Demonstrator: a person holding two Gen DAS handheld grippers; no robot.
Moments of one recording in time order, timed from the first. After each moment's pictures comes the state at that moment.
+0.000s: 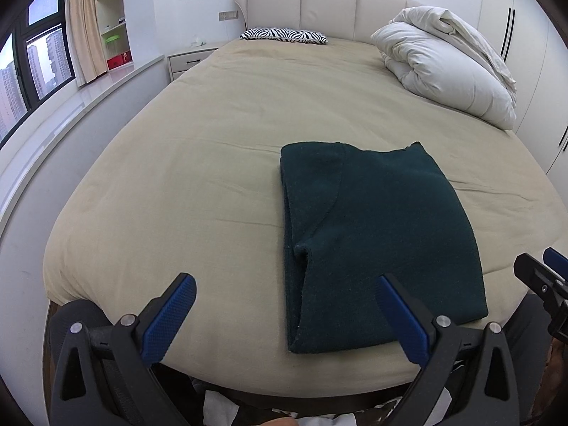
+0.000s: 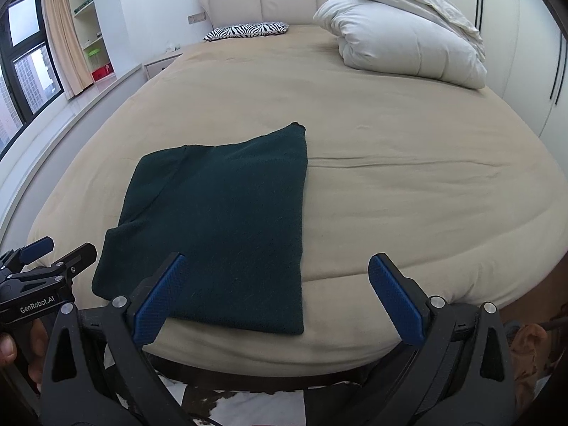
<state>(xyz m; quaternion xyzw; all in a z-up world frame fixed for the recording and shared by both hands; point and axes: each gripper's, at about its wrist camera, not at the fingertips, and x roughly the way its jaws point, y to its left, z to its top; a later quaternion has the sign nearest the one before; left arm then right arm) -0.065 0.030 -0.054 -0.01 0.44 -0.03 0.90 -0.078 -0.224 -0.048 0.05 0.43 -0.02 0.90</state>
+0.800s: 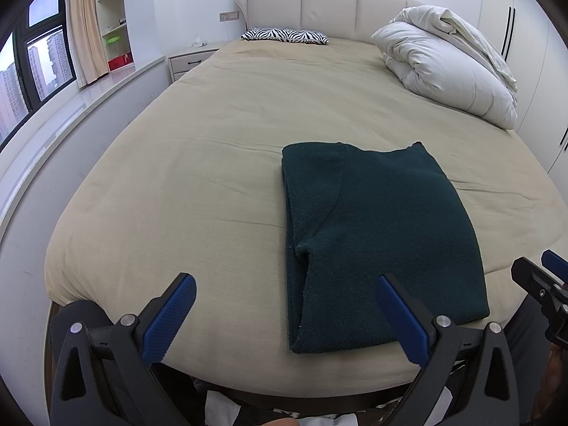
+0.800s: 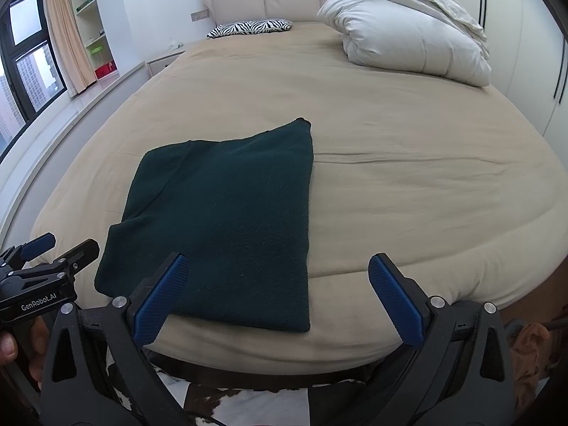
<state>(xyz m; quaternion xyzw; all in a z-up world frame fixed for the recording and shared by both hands) -0.065 0.030 -0.057 0.00 0.44 -0.03 0.90 -0.071 -0.222 -0.045 0.05 0.43 -0.02 0.90</state>
